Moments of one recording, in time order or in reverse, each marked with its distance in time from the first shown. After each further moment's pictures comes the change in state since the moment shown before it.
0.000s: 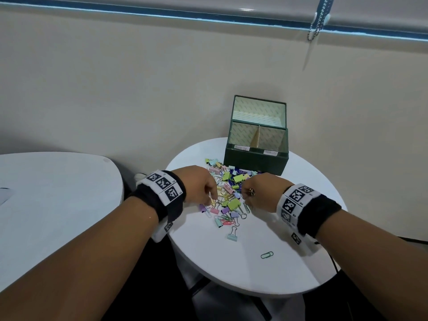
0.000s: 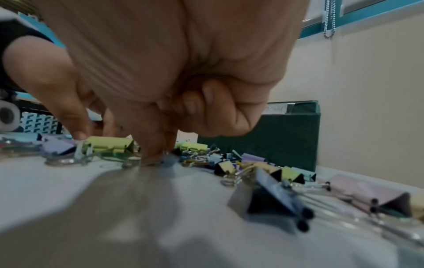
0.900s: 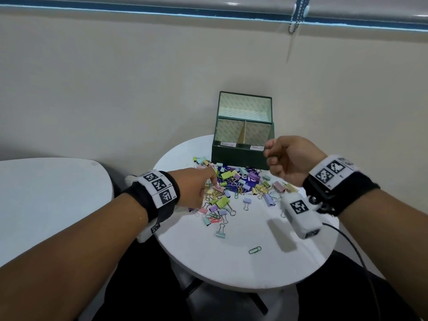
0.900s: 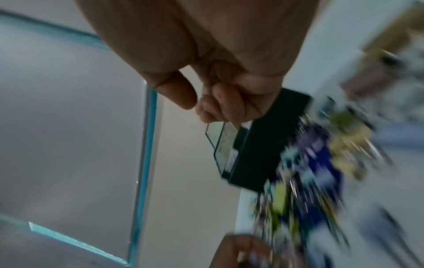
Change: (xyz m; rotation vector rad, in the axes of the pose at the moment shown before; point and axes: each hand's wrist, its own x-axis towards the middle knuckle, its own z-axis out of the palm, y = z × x) left_hand 0.003 0.020 0.003 0.047 -0.033 0.068; right_hand -0.026 0.056 -0.055 1.771 0.167 0.362
